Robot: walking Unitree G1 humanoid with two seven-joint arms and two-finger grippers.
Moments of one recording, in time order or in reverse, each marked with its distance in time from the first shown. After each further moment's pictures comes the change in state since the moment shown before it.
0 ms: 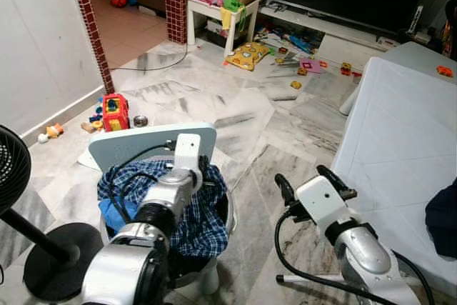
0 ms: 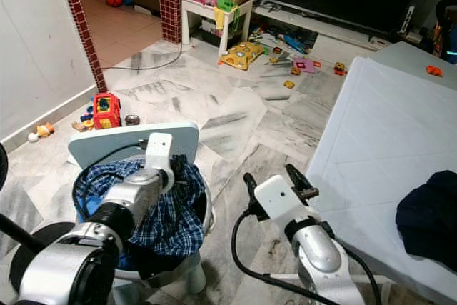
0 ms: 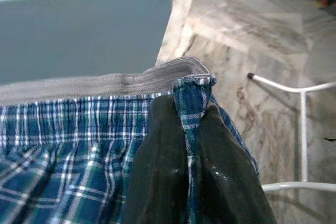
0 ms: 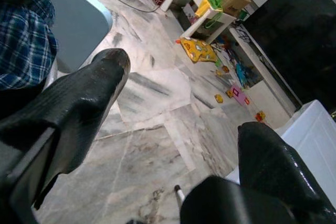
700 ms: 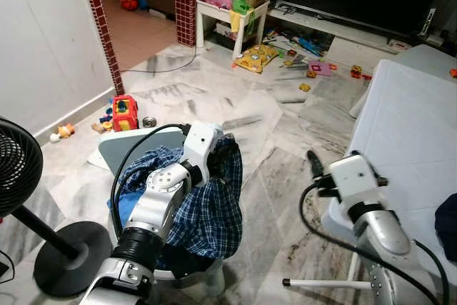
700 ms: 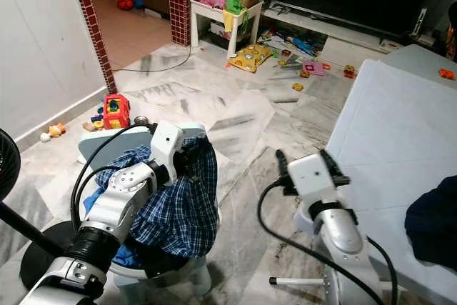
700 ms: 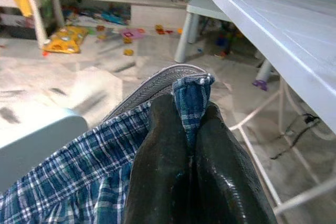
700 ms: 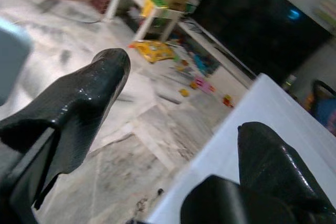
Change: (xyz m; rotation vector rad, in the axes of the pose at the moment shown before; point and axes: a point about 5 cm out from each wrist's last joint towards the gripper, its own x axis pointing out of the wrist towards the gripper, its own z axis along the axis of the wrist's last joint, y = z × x) left arm -0.030 -0.032 0.028 0.210 -0.351 -0.359; right arm 0.003 -0.048 0.009 0.148 -0.113 -0.269
